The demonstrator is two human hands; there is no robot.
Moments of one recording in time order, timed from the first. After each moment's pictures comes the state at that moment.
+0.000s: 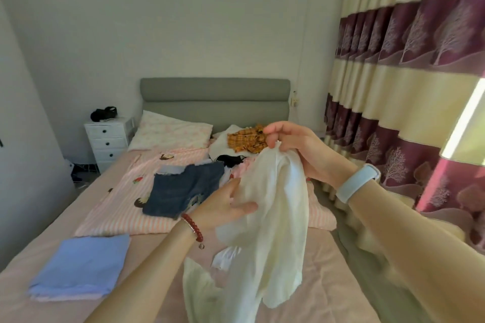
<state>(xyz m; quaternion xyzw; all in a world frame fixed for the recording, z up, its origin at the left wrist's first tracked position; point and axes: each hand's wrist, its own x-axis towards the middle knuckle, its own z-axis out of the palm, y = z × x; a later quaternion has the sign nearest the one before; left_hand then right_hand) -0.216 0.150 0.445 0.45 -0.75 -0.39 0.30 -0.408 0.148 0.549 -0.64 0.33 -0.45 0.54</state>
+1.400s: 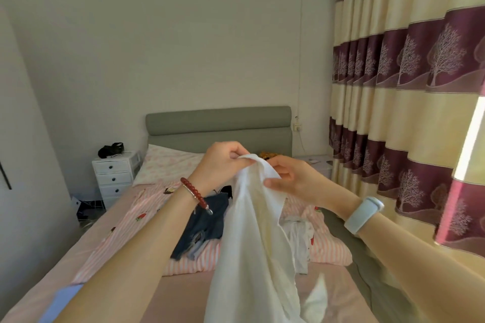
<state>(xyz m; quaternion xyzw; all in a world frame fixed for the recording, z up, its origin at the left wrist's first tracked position) -0.250 0.109 0.579 0.43 -0.76 -0.20 0.46 -0.436 0.122 0.557 -0.77 0.39 -0.38 0.33</state>
